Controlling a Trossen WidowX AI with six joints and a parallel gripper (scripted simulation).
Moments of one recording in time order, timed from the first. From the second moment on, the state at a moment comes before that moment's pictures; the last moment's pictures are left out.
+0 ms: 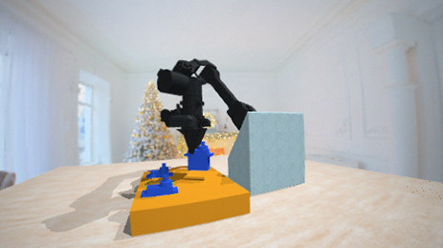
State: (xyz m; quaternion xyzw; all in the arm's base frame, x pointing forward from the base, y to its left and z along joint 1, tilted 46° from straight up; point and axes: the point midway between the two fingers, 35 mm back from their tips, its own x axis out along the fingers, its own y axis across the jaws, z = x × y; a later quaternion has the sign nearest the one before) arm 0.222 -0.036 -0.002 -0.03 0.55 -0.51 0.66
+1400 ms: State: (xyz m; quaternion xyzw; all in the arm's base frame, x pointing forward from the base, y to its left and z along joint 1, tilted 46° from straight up) arm 0.293 -0.051 -0.001 -0.20 0.67 -0.35 0.63
